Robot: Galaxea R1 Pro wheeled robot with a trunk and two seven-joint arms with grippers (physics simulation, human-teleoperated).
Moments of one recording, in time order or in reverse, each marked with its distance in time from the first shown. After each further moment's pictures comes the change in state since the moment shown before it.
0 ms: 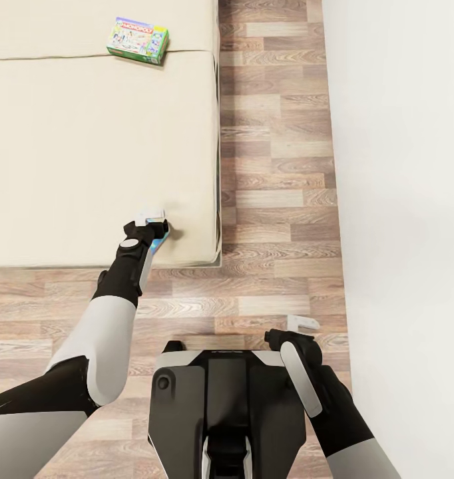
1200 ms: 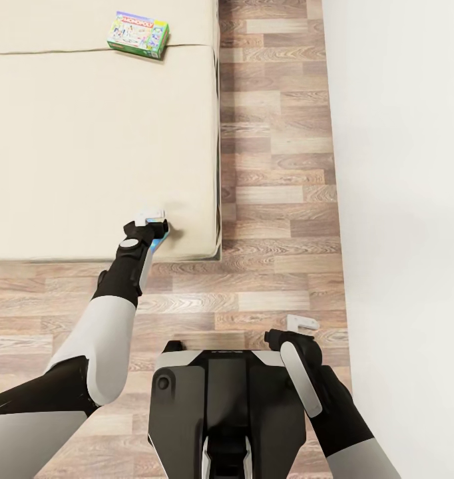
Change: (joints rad) left arm 0.000 0.001 0.000 0.000 0.000 0.000 0.000; right arm 0.000 0.000 0.000 0.000 -0.001 0.000 0.002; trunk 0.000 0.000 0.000
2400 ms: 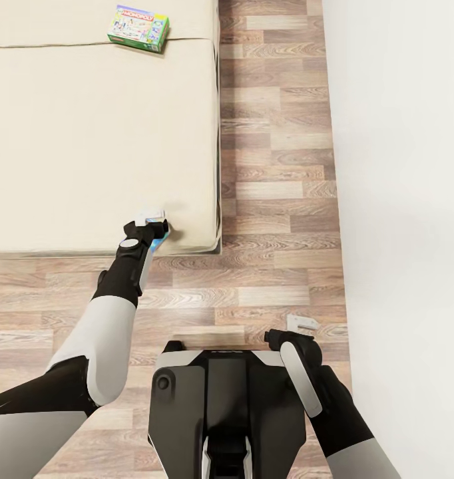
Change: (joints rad) left arm 0.000 -0.001 0.000 0.000 0.000 -0.002 0.000; right arm 0.000 0.000 0.001 0.001 0.000 0.000 0.000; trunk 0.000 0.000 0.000
